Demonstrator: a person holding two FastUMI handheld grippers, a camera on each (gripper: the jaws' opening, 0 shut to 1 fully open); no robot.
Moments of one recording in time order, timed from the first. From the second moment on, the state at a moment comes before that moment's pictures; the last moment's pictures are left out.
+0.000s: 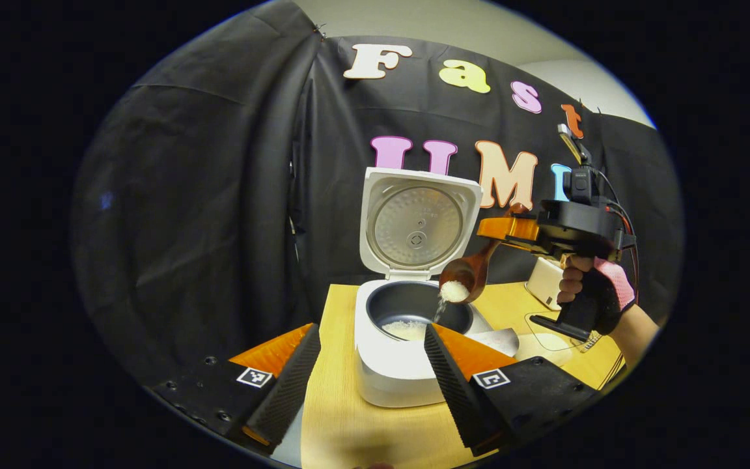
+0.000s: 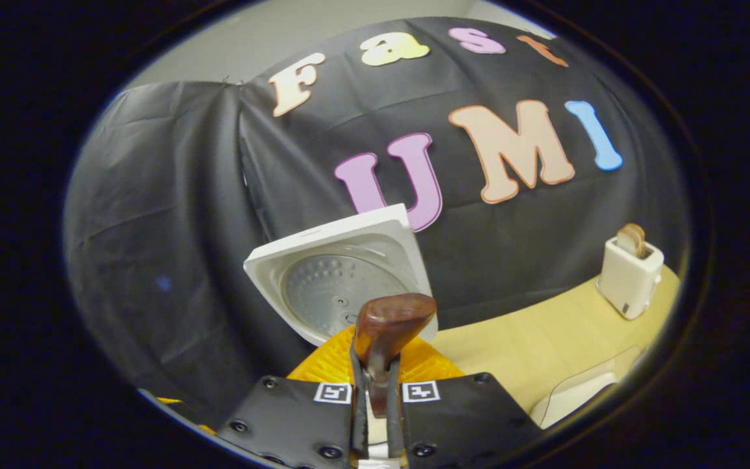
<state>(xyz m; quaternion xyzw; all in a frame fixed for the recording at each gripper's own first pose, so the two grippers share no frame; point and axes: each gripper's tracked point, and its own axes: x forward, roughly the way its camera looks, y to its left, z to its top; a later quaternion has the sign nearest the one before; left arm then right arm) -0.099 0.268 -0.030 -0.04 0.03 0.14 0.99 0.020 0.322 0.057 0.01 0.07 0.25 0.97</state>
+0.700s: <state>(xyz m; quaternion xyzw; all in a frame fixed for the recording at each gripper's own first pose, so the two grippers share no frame) -0.101 0.262 -0.034 -0.05 0.03 0.13 0.99 -0.020 0.357 0.073 -0.22 -0.07 0.28 0.93</state>
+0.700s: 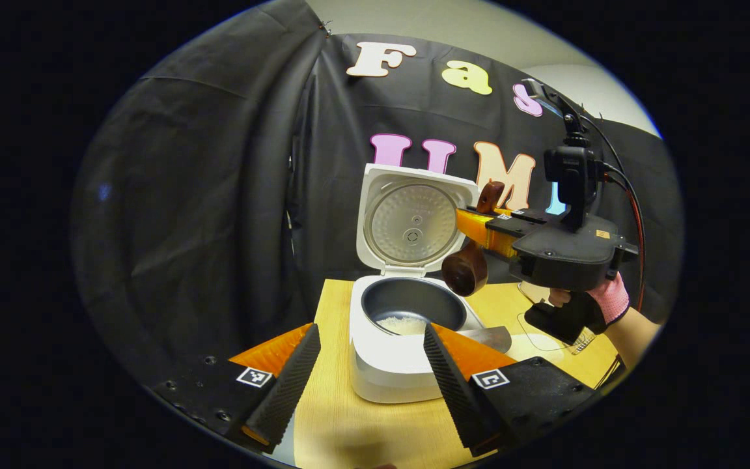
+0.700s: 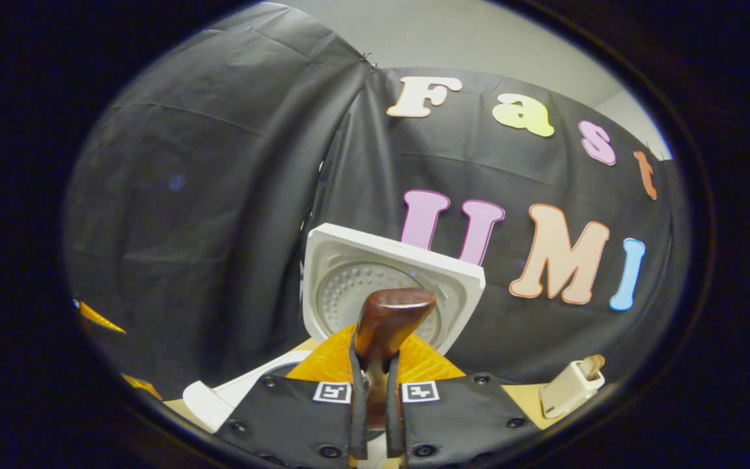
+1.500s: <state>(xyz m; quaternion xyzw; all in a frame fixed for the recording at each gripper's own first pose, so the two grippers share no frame) -0.089 0.206 -0.021 -0.03 0.02 0.10 0.99 -0.018 0.253 0.119 0.03 0.02 0.28 0.96</state>
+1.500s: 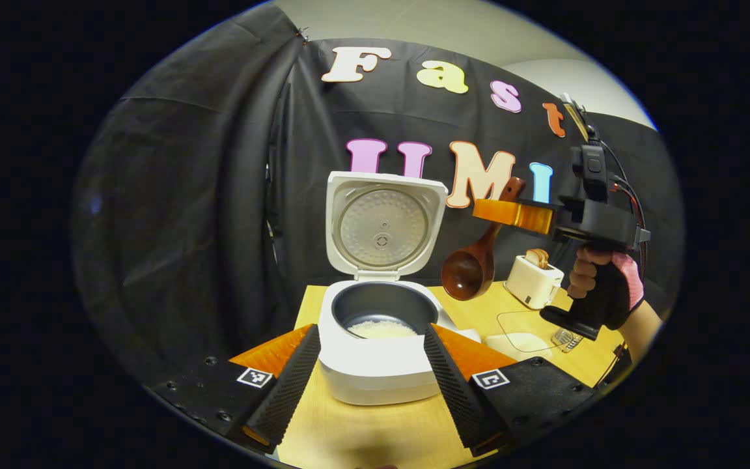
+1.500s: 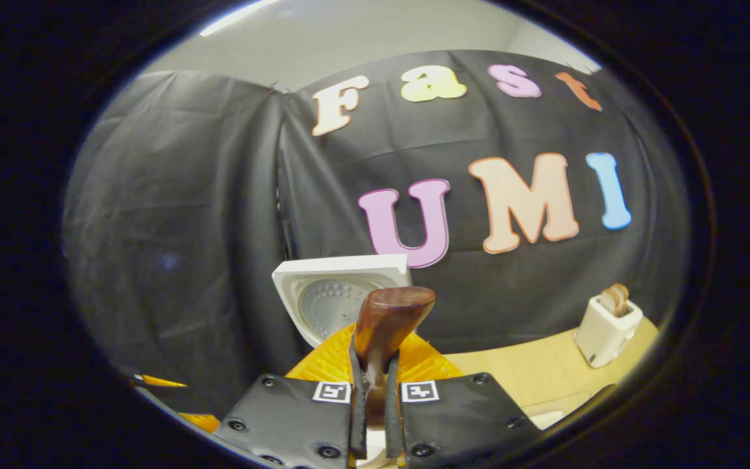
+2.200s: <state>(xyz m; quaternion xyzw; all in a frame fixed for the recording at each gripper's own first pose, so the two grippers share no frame) -0.052 0.101 -0.021 -0.04 0.03 0.10 0.99 0.056 -0.156 0.115 0.08 0.05 0.05 0.99</state>
